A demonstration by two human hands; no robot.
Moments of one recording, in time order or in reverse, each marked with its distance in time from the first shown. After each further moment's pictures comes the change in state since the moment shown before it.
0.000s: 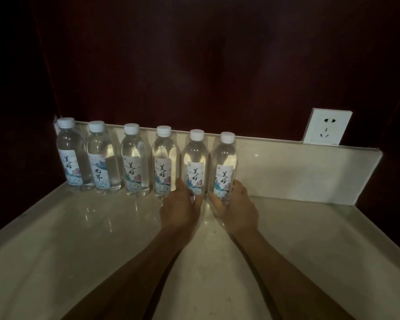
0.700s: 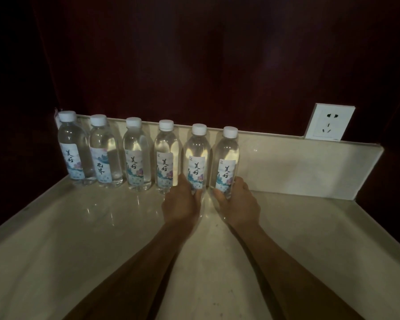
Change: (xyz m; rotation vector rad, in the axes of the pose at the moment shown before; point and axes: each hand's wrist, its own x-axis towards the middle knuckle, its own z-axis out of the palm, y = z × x) left_hand -0.002 0.002 -0.003 0.063 -0.010 -0.005; right_hand -0.001 0.000 0.001 -0.022 -0.004 0.011
